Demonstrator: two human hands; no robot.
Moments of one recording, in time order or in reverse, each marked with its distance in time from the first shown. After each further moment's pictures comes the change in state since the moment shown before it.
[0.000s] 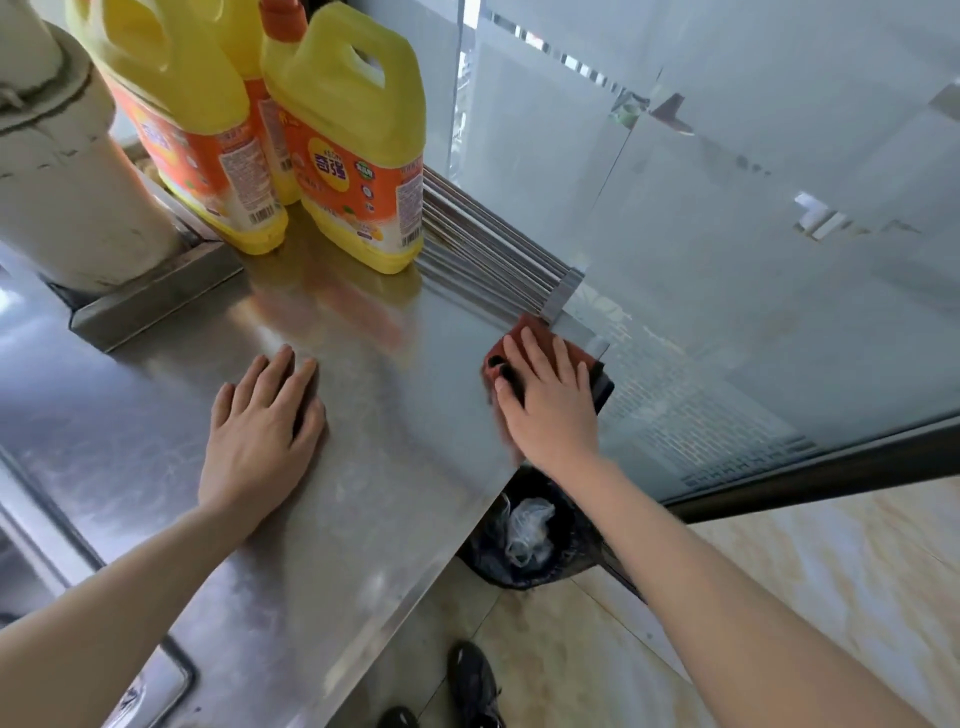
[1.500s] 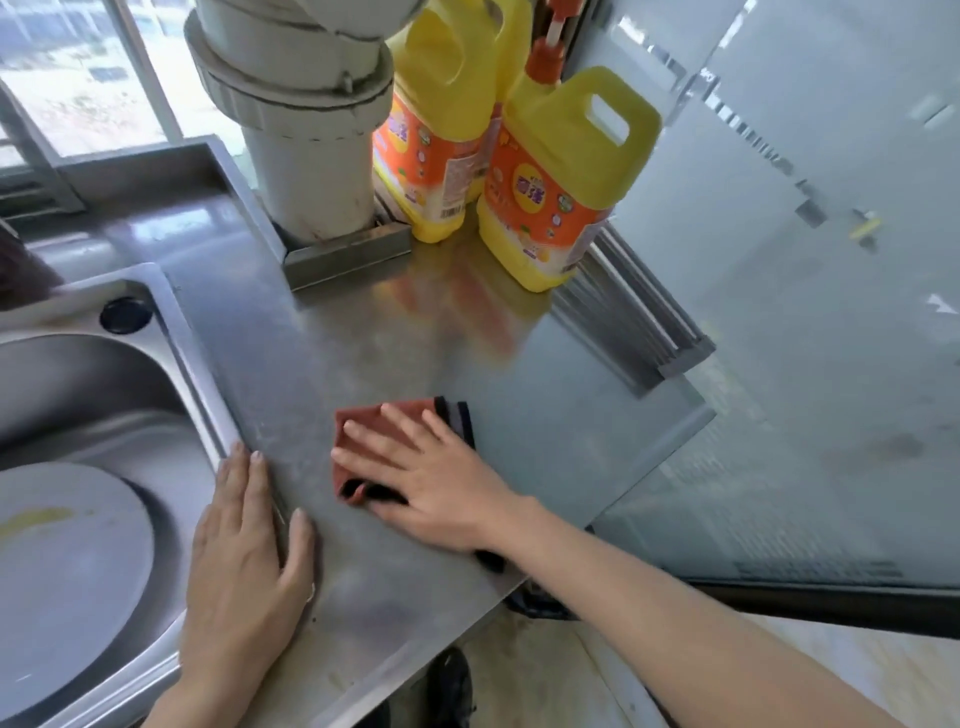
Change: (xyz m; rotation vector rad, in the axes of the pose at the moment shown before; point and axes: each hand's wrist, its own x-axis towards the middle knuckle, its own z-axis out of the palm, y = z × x) left_hand -0.154 -0.039 -0.021 -0.240 0.176 -0.452; right_hand -0.043 -0.177 0.014 -0.057 -0.309 -0.995
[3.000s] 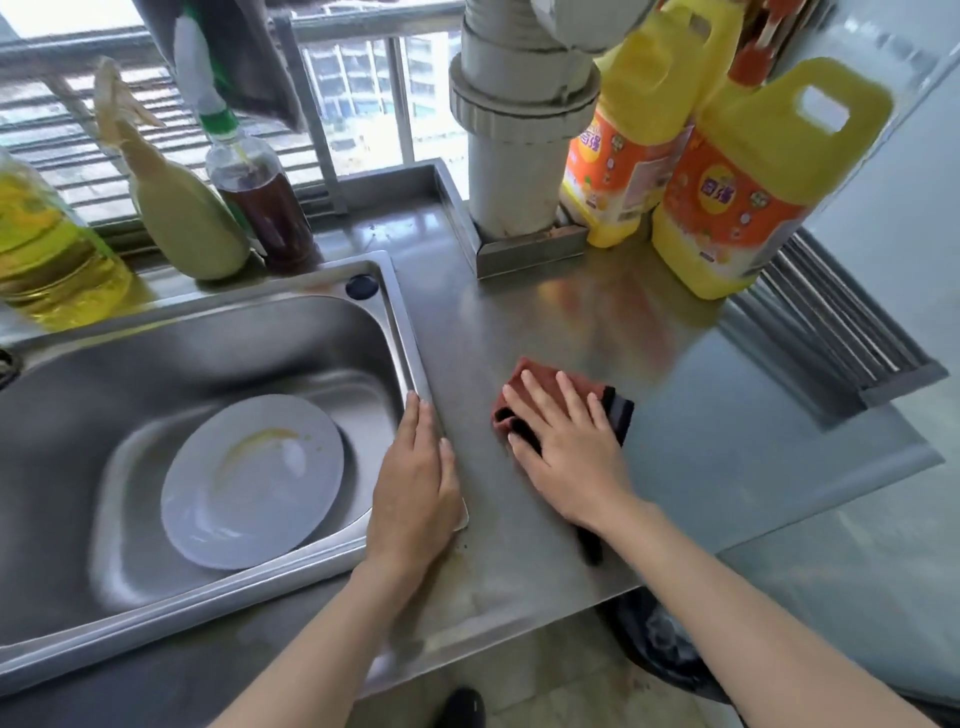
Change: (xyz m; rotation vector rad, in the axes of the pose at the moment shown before) left_hand -0.003 -0.003 0.000 -0.109 0.106 -0.087; right_hand 0.010 -0.027 0.014 0.021 0.156 0.267
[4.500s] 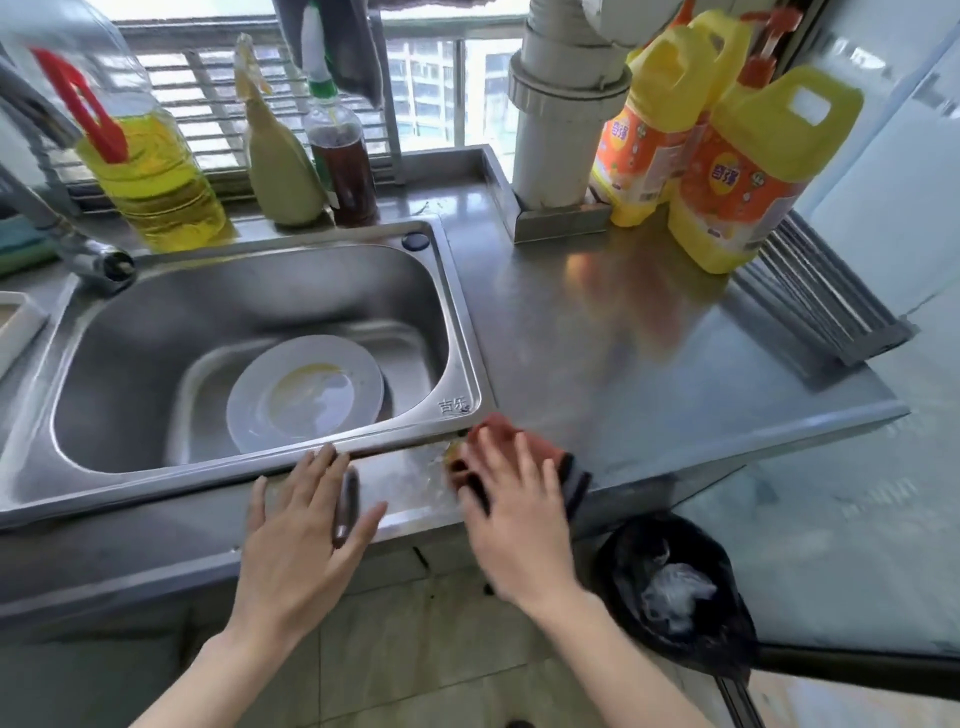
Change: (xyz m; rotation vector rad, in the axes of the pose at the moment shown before) left_hand -0.157 -0.074 -0.087 0.385 -0.003 -0.049; right_hand -0.136 -0.109 0.029 0.270 0.030 -0.023
